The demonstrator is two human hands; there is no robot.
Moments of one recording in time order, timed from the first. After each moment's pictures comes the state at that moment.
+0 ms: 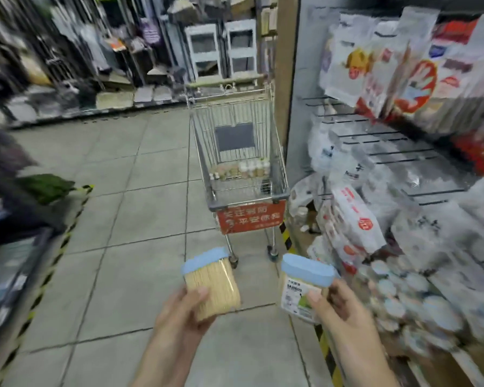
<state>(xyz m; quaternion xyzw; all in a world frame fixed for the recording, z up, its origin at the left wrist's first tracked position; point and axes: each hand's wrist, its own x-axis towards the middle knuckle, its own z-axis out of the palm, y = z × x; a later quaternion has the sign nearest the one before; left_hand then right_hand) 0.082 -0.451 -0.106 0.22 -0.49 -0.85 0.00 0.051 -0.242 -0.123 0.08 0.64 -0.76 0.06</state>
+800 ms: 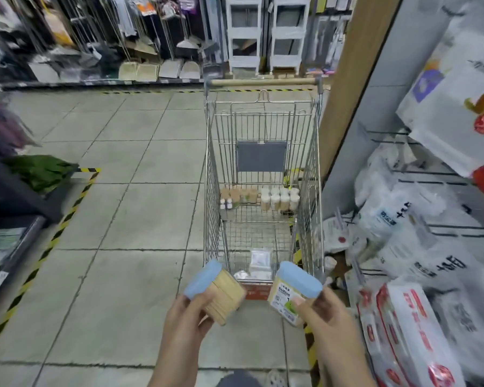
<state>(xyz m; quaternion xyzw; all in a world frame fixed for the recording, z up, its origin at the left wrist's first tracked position) -0.264 -0.514 -0.168 0.36 -0.48 -0.79 0.09 -0.329 -0.325 -0.187 0.08 0.70 -0.70 0.15</state>
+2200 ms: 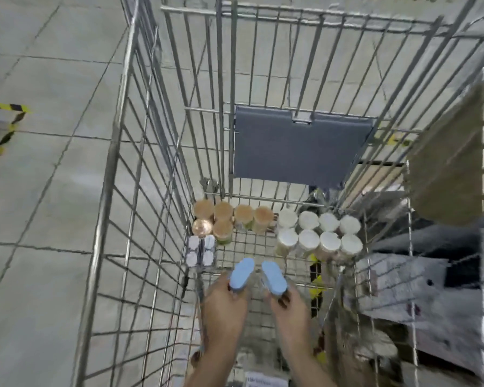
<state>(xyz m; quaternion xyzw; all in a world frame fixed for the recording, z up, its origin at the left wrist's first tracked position) -0.723 -0.617 -0.571 0.45 -0.75 -0.48 -0.03 -0.756 -0.506 -0.574 0.12 0.81 -0.50 0.27</state>
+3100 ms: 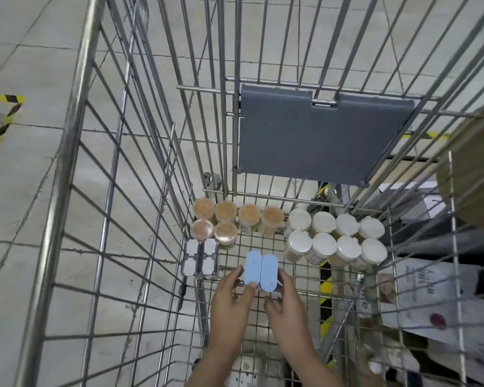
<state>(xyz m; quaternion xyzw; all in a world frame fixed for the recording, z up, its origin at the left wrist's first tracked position) -0.737 -0.628 -0.622 0.41 -0.67 -0.61 -0.03 -0.772 -0.520 -0.637 0.03 0.82 -0.49 0.30</state>
